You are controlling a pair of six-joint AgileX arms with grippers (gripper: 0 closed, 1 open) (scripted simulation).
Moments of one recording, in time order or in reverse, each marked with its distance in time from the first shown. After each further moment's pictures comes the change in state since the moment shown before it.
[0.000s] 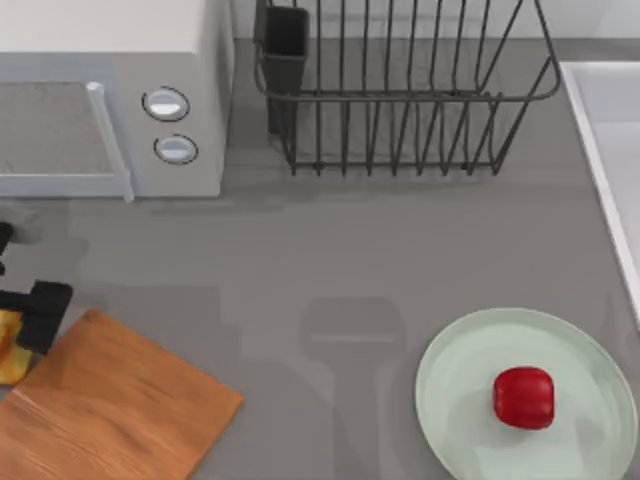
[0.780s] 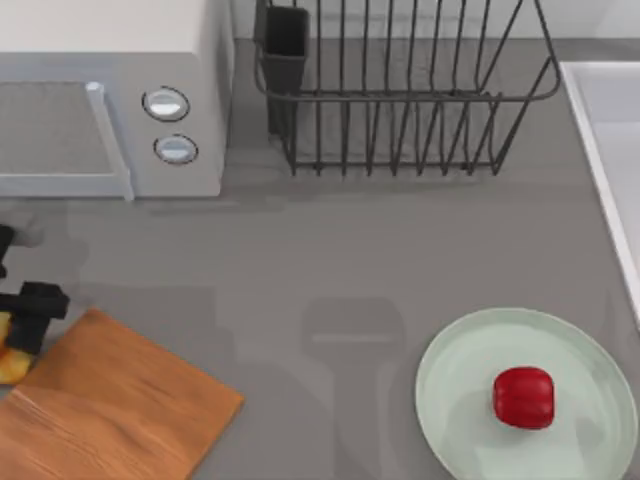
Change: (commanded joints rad) left arm 0.001 0.023 -0.026 0.041 0.000 0.002; right arm 0.000 0.000 0.000 0.000 0.000 0.000
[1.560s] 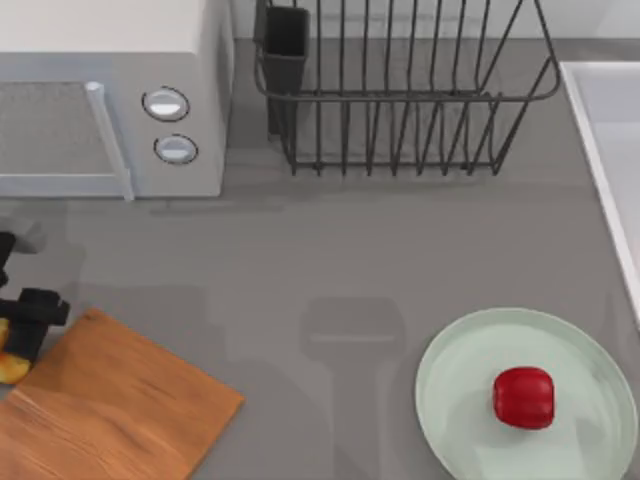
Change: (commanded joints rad) left arm 0.000 0.000 0.000 0.000 0.000 0.000; right arm 0.000 0.000 0.000 0.000 0.000 0.000
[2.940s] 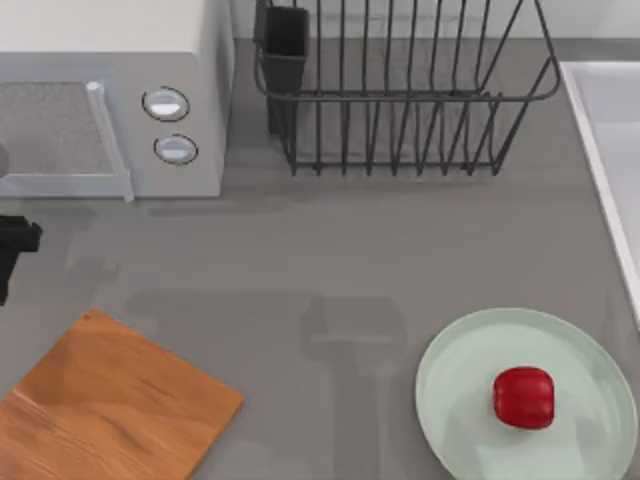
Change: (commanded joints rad) left arm -0.025 -0.150 0.256 -0.412 -0.002 -0.104; right arm 0.000 0.000 0.000 0.000 0.000 0.000
